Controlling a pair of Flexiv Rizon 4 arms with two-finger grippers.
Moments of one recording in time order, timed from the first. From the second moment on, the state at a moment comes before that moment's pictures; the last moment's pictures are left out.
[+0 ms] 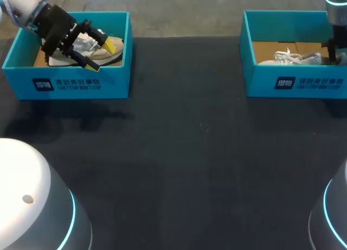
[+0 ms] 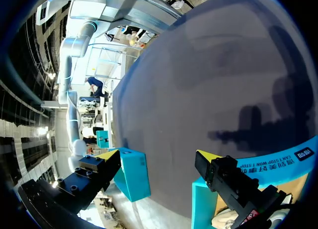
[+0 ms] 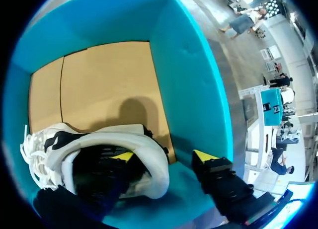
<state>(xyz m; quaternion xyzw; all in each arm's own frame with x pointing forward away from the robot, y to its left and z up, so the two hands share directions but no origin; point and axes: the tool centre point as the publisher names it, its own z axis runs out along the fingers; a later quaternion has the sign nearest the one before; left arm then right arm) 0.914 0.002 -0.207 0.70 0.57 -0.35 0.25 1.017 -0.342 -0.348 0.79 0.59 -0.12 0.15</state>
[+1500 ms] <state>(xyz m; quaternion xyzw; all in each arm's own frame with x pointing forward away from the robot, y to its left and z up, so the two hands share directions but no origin) 0.914 0.002 -0.207 0.70 0.57 -0.35 0.25 0.918 -0.251 -0.205 0.75 0.65 0.02 0.05</state>
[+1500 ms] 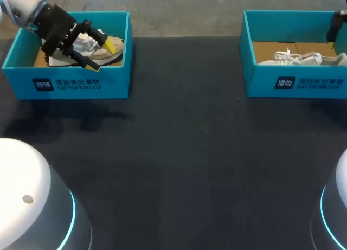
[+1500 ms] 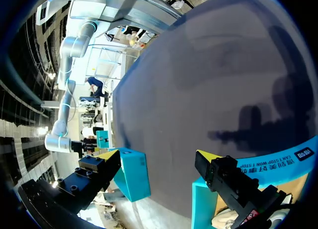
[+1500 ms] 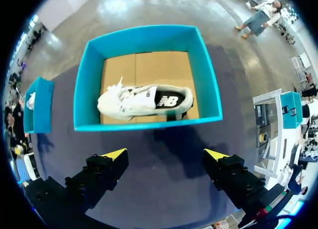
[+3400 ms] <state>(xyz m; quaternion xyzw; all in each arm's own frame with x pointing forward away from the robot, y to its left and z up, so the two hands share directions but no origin) 0.948 0.033 -0.213 0.72 0.59 -0.25 0.25 0.869 -0.232 -0.191 0.74 0.67 0.03 0.07</state>
